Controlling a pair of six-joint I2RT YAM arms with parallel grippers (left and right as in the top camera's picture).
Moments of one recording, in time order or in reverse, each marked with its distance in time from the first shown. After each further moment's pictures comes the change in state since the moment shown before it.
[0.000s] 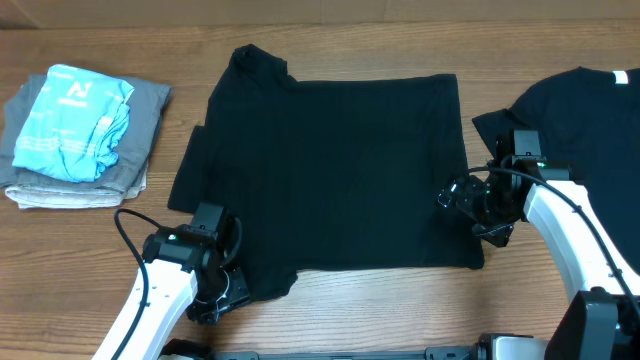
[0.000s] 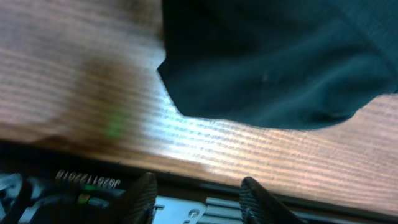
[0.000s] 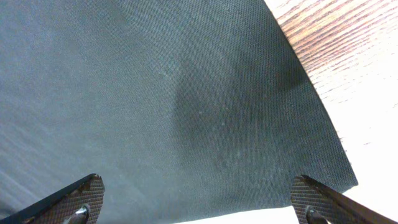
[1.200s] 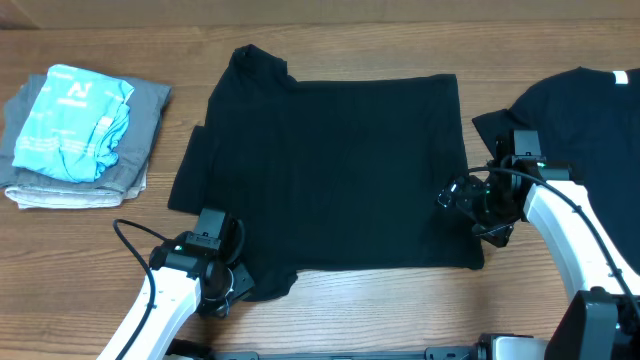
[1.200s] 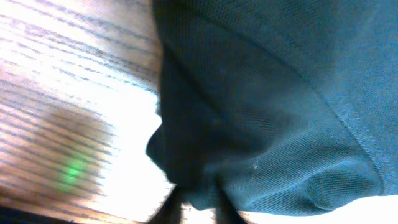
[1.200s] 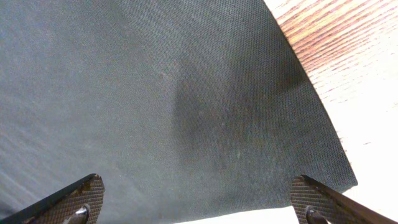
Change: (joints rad) left arm 0.000 0.000 -0.126 0.262 -0.040 -0.201; right arm 0.000 0.000 0.000 0.000 0.000 0.000
